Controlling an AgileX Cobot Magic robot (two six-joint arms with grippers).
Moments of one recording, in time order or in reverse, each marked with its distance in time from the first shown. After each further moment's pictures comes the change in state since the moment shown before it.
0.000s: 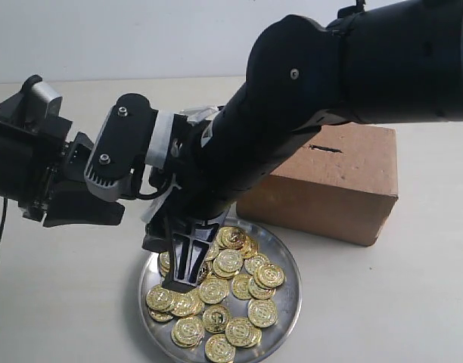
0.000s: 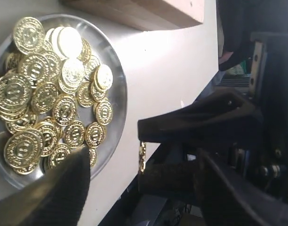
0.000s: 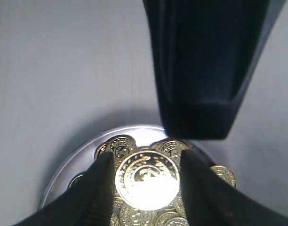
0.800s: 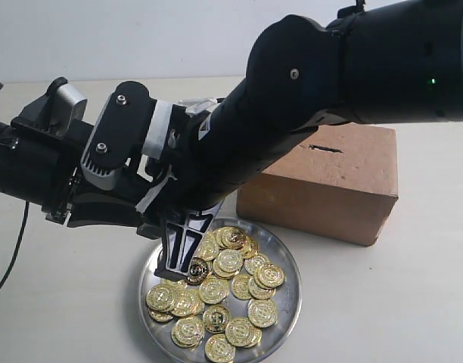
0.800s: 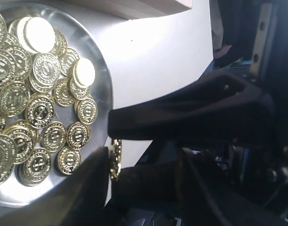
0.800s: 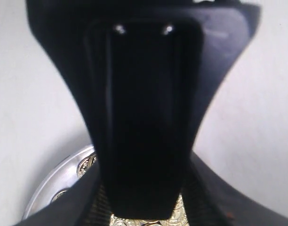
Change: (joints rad) left arm -0.091 0.004 0.000 -0.047 -0.025 0.009; right arm 0.000 0.000 0.000 0.000 -0.067 0.004
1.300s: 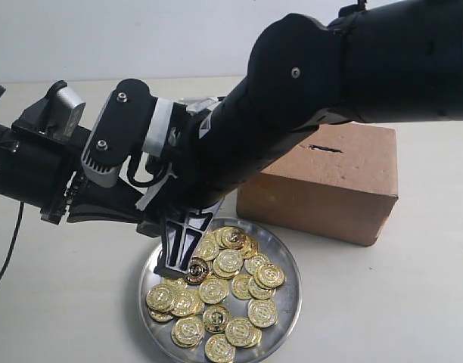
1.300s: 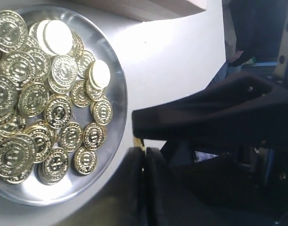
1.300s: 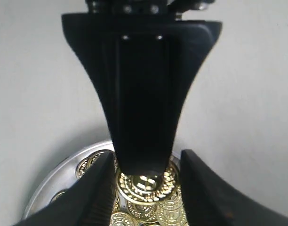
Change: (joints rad) left arm 0.000 0.000 0.000 0.024 -0.036 0.000; right arm 0.000 0.000 0.000 0.002 -0.004 0.008
